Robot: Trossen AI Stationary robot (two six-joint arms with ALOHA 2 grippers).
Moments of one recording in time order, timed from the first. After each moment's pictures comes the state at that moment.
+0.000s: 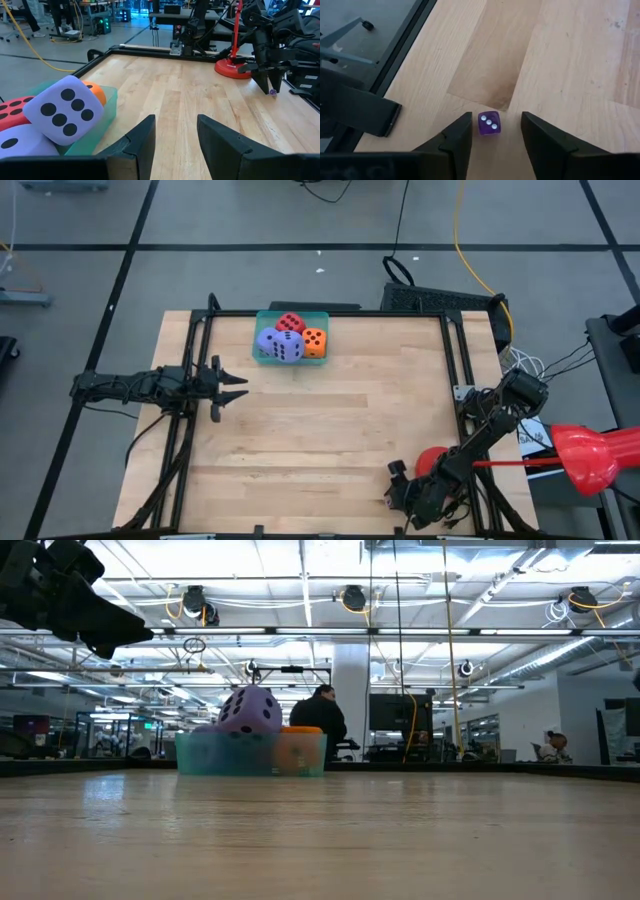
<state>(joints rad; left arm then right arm) -0.08 0.12 0.19 -0.23 -0.18 -0.08 0.92 1.74 0.75 0.08 0.26 0.51</state>
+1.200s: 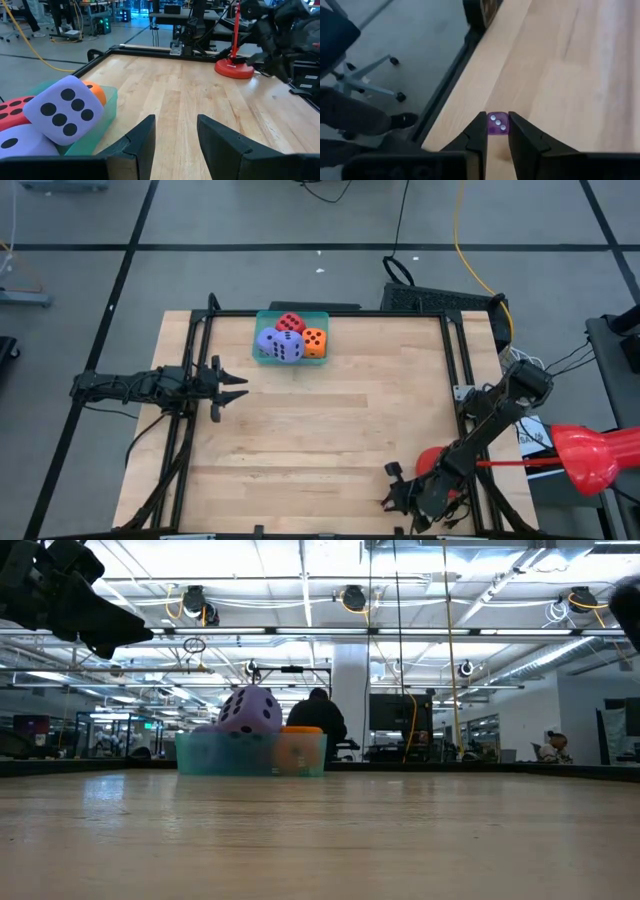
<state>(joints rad) -0.08 0.12 0.19 -0.23 -0.18 -0.08 0.89 1.64 0.75 0.19 0.26 0.43</state>
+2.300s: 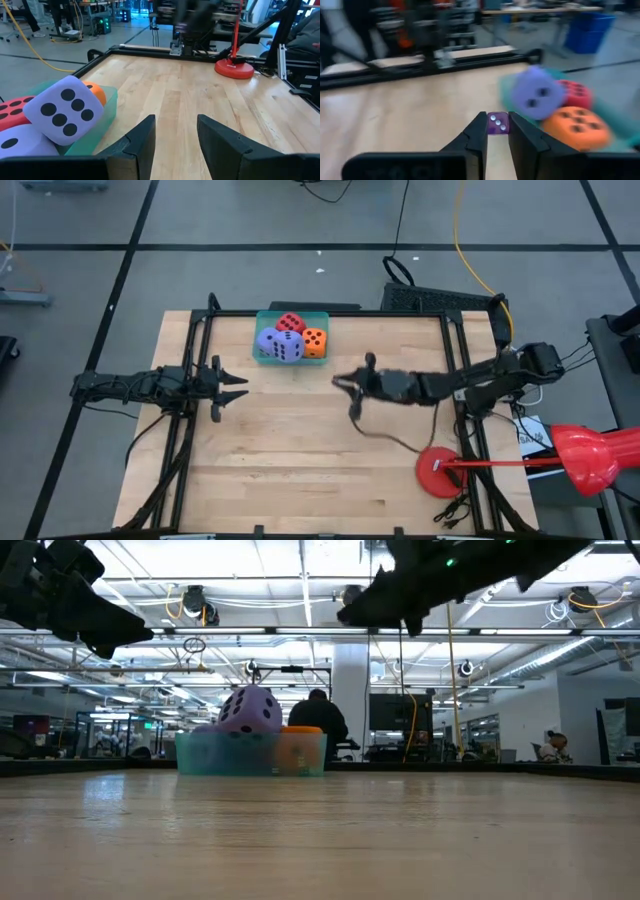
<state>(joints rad) -0.08 0.12 0.19 -0.23 -0.18 -0.08 0.11 1.41 0.75 0.43 0.37 0.11</state>
